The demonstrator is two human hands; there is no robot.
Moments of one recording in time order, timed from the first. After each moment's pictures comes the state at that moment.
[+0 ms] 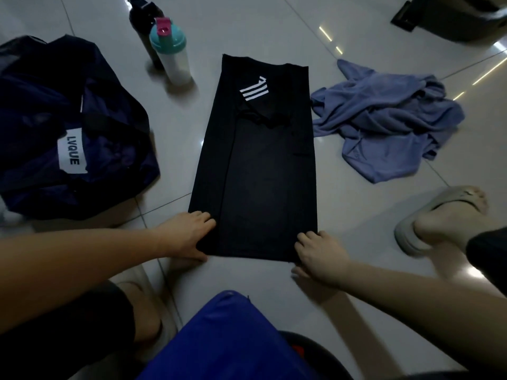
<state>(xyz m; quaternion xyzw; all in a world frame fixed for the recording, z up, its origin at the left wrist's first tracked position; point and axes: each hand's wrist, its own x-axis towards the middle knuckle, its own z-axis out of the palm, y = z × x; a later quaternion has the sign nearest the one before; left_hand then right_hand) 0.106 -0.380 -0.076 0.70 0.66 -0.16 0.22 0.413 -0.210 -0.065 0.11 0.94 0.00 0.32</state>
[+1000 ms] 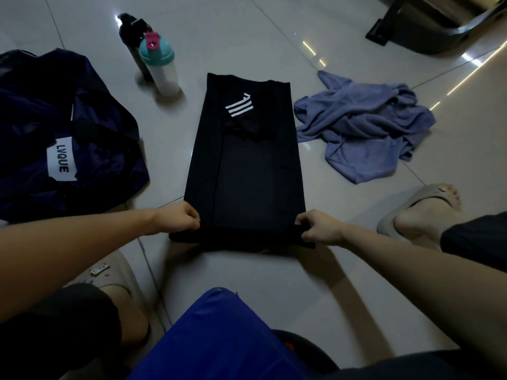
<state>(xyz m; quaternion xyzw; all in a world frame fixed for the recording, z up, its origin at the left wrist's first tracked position) 0.089 -0.349 -0.052 0.38 0.76 0.07 0.53 0.405 -0.145 -0.046 0.36 0.80 -0.42 0.22</state>
